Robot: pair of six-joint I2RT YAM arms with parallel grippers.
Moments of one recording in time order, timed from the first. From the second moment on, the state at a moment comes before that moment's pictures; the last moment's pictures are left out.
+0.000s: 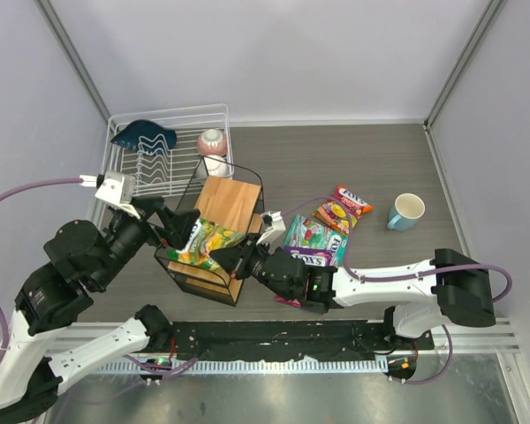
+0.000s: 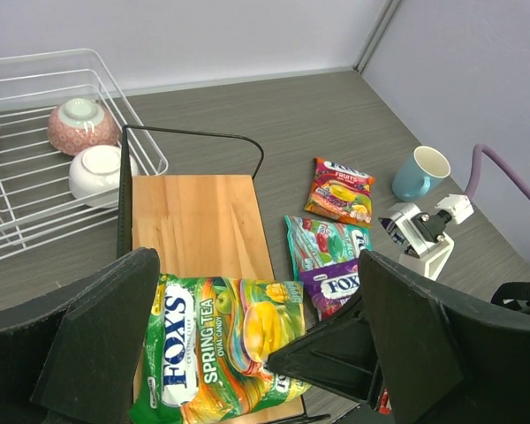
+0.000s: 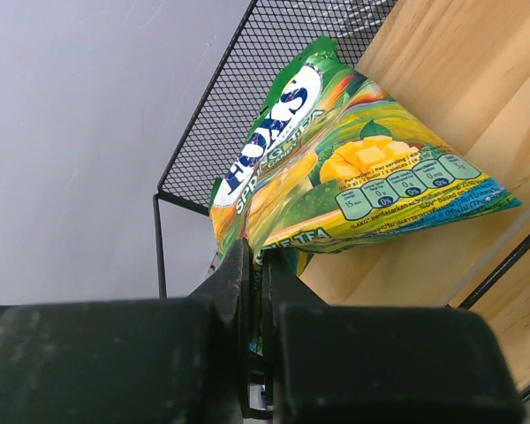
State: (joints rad) left arm -0.84 0.63 1.26 -0.72 -0.32 -0.28; right arm 1.37 1.42 0.83 0.50 0.52 0.97
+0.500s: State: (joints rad) left arm -0.84 0.62 1.25 -0.72 -0.32 -0.28; right arm 1.39 1.42 0.80 0.52 0.51 1.02
